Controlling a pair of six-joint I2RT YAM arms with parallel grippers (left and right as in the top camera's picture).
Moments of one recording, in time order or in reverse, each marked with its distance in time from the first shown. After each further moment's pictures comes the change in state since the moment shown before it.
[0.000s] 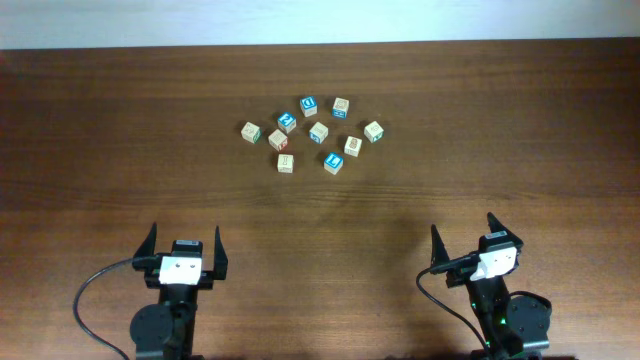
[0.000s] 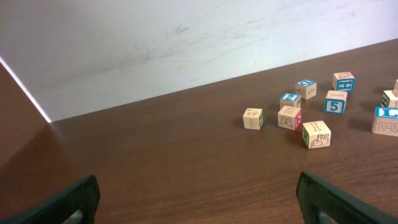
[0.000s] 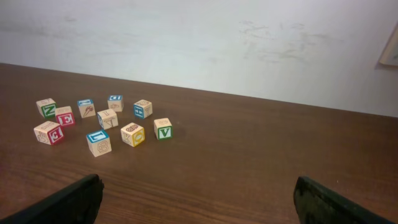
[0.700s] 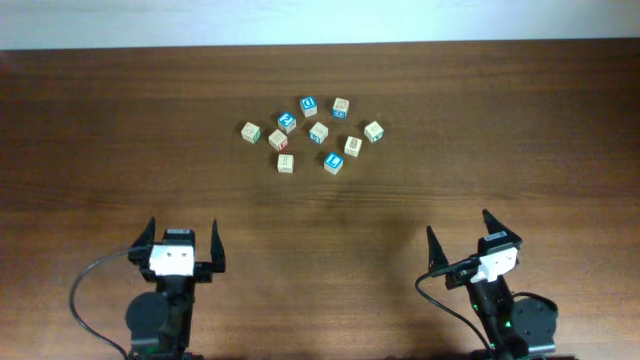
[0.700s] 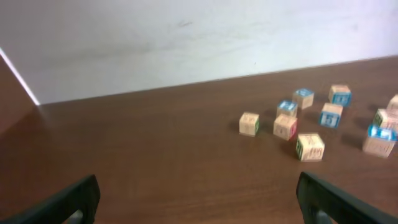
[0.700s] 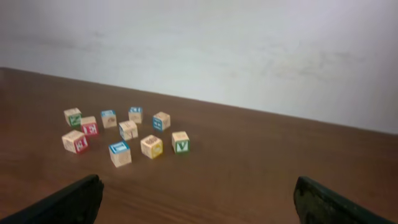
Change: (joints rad) left arm 0.000 0.194 0.076 0.079 -0.007 -0.100; right arm 0.000 0.015 0.052 0.011 -0.084 0.001
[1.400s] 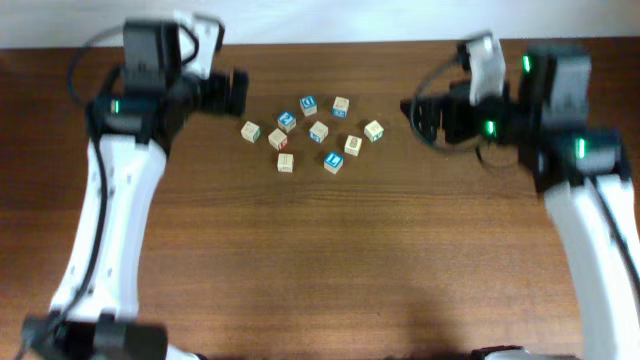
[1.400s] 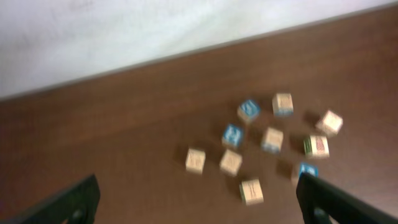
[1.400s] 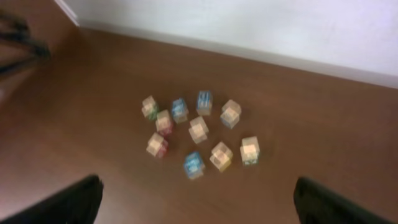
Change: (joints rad) left arm -0.133 1.461 1.675 -0.818 0.117 -0.019; right arm 0.000 1.457 1.553 -0.788 -0.313 0.014
